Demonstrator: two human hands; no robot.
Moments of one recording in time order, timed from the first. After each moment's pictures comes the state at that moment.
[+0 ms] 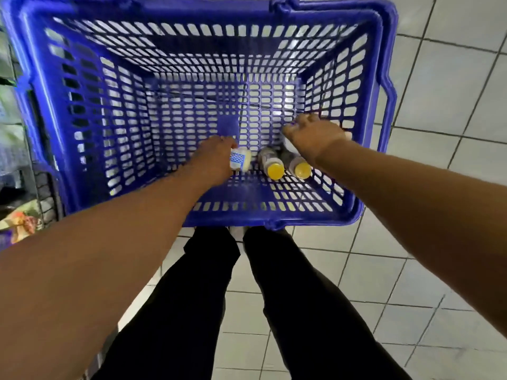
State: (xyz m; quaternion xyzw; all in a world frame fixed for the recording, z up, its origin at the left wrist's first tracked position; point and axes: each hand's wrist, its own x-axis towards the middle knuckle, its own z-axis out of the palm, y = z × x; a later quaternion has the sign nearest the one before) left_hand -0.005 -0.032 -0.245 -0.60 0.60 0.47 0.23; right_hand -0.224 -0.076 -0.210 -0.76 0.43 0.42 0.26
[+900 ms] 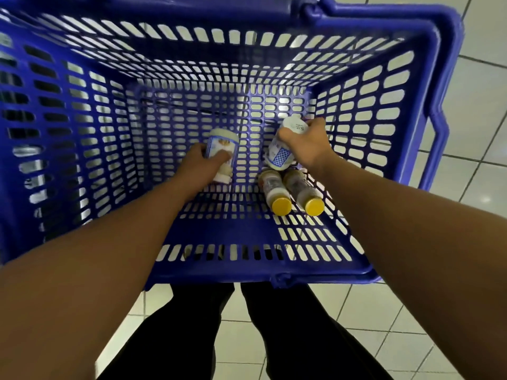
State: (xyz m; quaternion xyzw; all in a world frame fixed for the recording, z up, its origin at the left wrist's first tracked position) left_hand 0.015 -0.041 -0.329 -0.74 0.22 0.63 -0.02; right_hand -0.204 -0.091 -0.307 -0.24 0.77 -0.09 0.59
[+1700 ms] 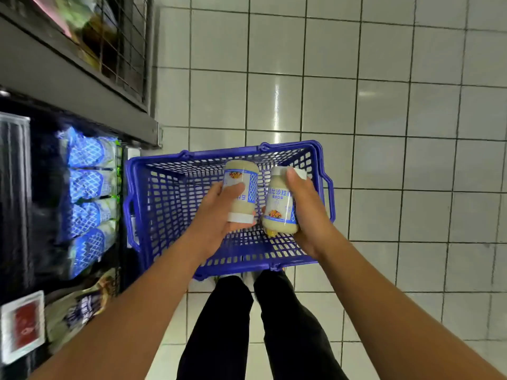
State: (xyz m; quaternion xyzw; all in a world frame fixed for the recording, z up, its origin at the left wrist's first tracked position) left_hand -0.006 -0.096 -0.021 -0.61 0.11 0.74 -0.25; right_hand -0.174 -0.088 0.015 -0.06 0.63 -0.32 0.70
